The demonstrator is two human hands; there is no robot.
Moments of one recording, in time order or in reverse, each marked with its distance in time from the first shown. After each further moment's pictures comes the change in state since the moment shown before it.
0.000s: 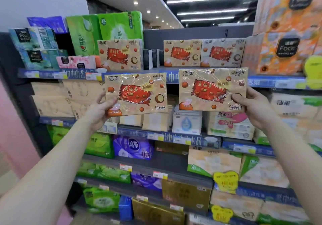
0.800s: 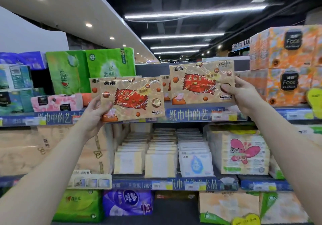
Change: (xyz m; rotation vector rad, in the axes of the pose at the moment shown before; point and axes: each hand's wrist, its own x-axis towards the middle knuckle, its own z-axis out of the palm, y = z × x) left_hand 0.163 0.084 -0.005 -0.024 -0.237 0.193; right_hand 0.125 -0.071 0.104 -0.105 0.156 -0.150
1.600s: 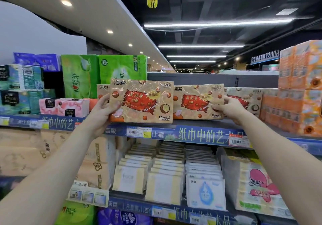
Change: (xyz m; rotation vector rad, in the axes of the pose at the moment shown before) left_hand 0.041 0.007 0.016 0.039 0.054 0.045; right_hand 0.126 0.064 0.043 -0.421 -0.077 0.160
